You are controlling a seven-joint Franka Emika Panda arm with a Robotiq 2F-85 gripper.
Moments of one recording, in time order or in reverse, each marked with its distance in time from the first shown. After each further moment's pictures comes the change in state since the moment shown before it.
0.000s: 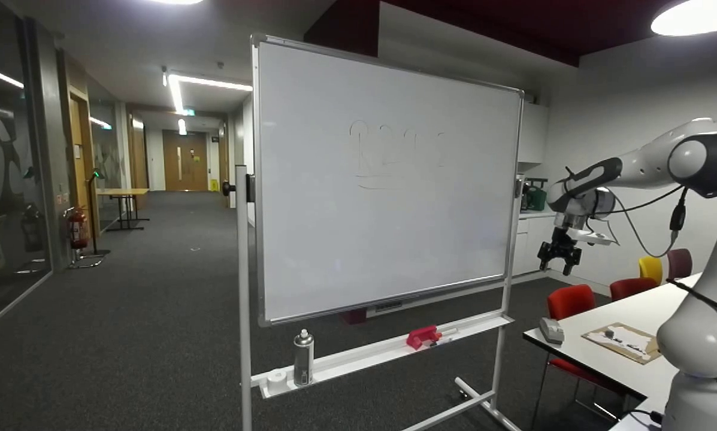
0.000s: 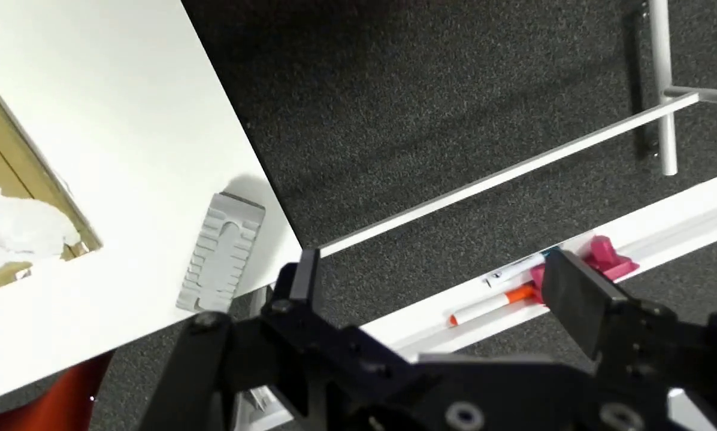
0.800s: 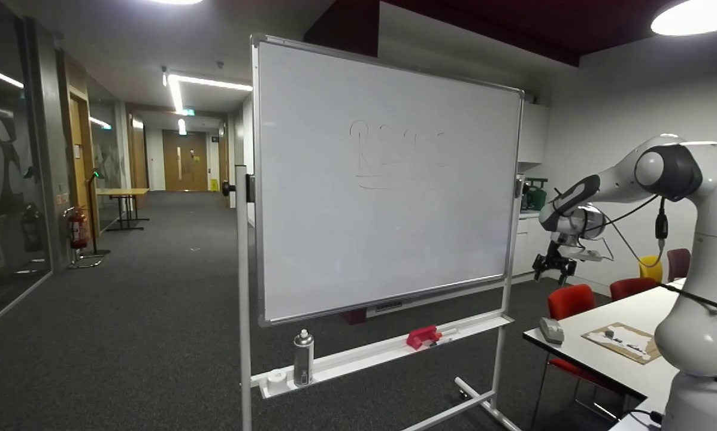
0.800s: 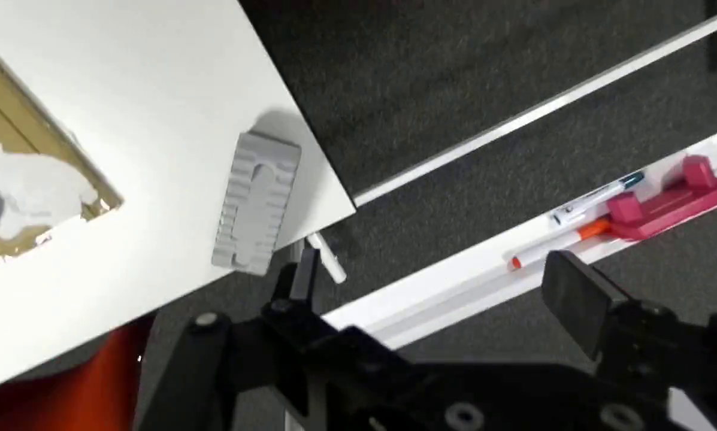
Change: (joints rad) arm -0.041 0.169 0.016 0.012 0.076 0.270 -0.004
